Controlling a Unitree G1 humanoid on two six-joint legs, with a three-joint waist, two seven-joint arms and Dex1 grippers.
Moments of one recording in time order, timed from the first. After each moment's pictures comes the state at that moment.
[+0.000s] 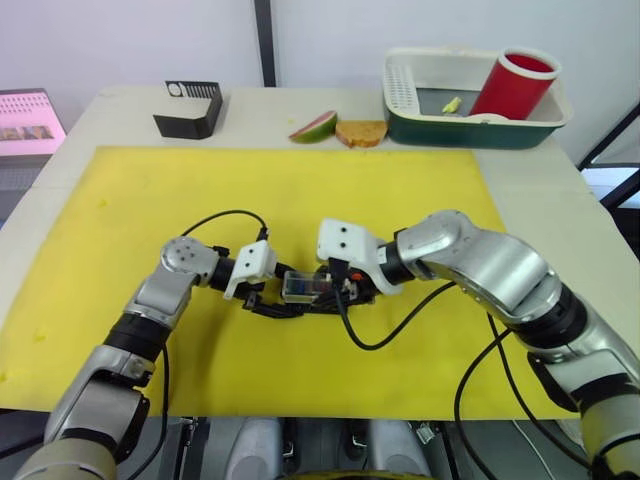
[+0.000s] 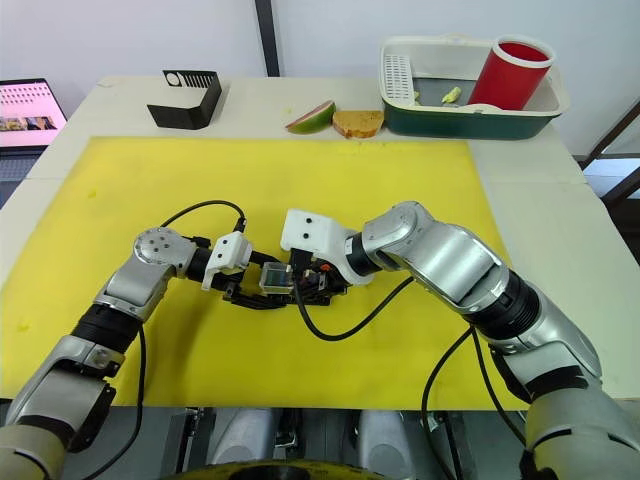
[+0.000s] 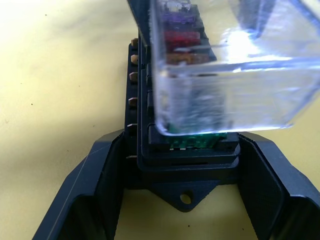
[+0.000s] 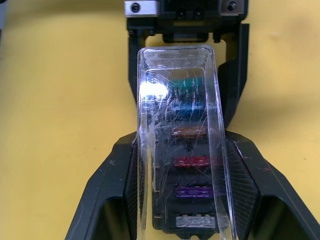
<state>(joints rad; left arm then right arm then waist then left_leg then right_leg) -0.58 0.57 -0.30 0.33 -0.22 -0.06 -1.44 -0.88 -0.65 0.54 -0.44 0.42 1.17 0.88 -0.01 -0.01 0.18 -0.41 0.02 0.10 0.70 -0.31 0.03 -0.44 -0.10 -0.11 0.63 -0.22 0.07</state>
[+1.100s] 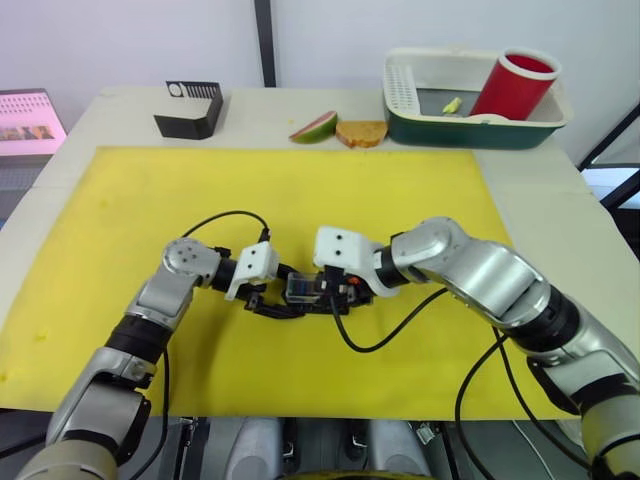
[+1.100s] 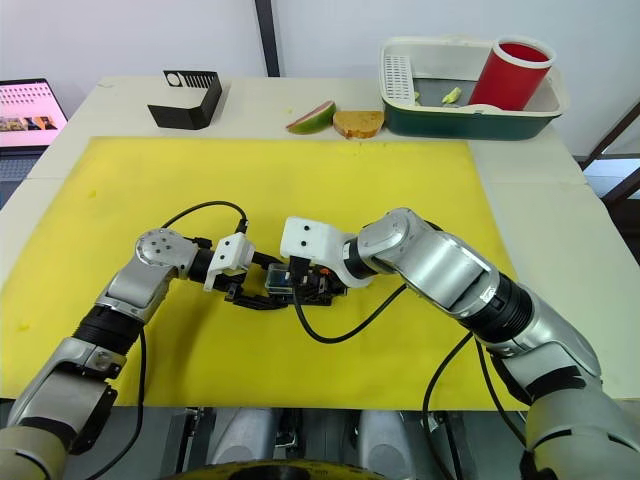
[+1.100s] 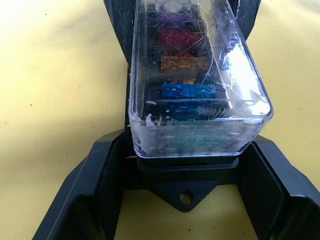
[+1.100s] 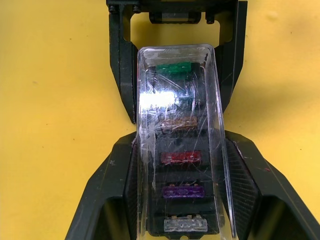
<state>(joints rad) -0.57 0.56 -0.29 0.31 -0.21 -0.04 -1.42 -0.87 -0.65 0.60 -0.44 0.35 1.13 0.88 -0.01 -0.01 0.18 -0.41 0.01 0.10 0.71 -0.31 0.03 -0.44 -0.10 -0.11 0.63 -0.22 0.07</state>
